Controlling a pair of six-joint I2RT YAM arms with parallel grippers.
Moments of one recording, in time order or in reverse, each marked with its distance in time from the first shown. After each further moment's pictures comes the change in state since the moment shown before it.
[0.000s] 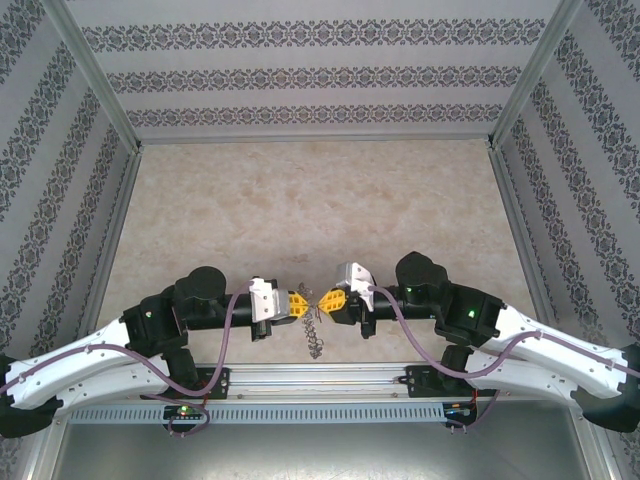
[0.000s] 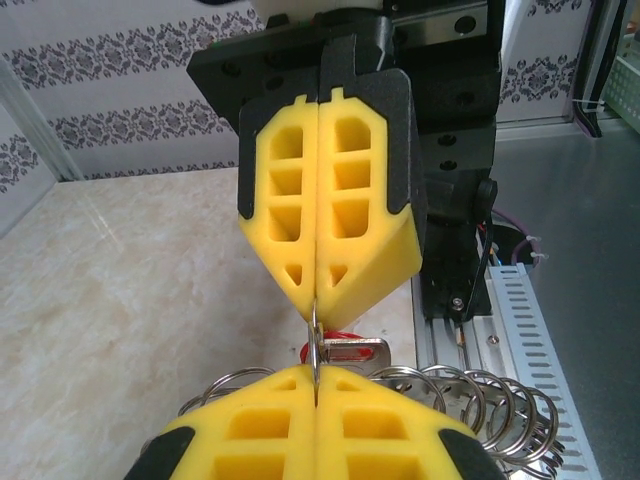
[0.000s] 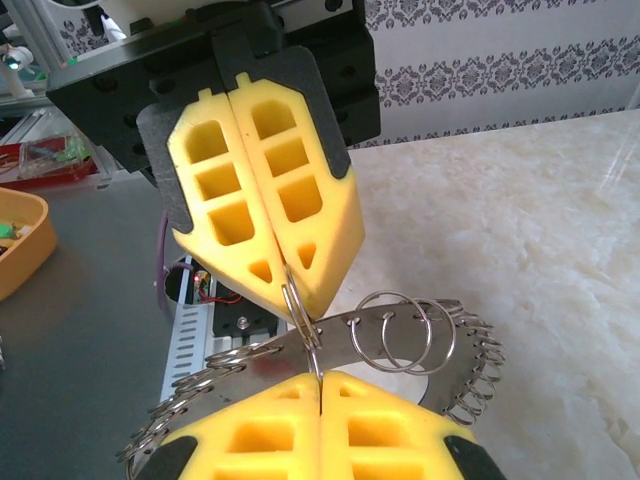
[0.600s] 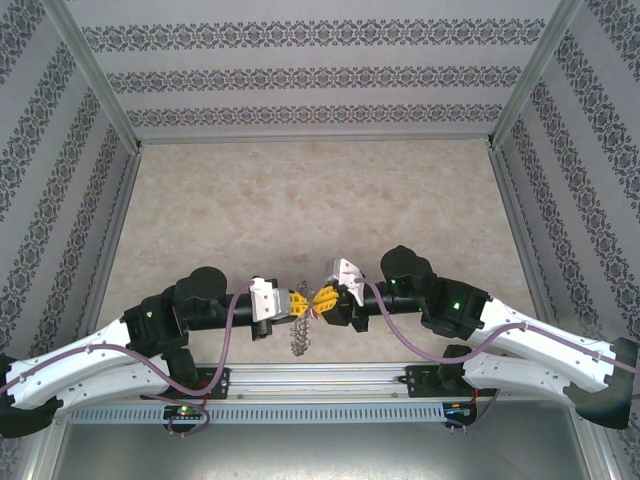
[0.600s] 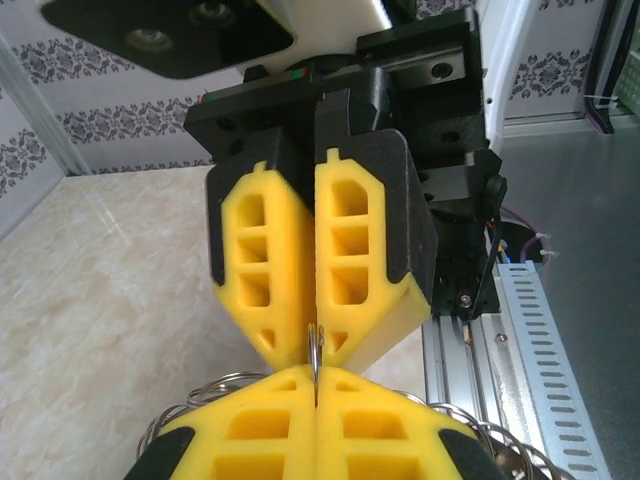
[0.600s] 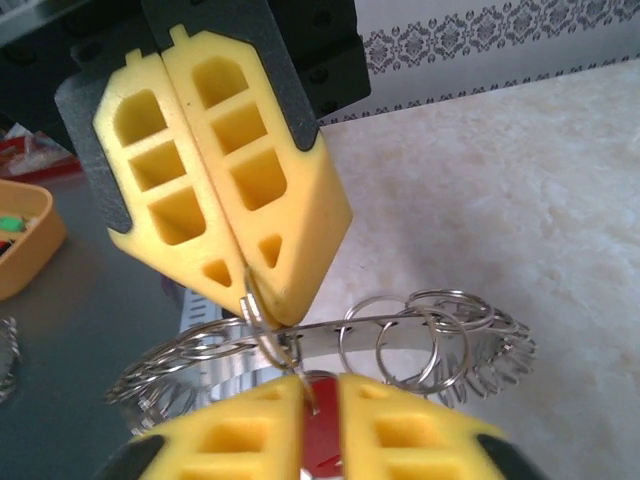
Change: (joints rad) left arm 0.000 0.001 -0.005 0.002 -0.013 0.000; right arm -0.029 0.087 0.018 -0.005 -0.050 0.031
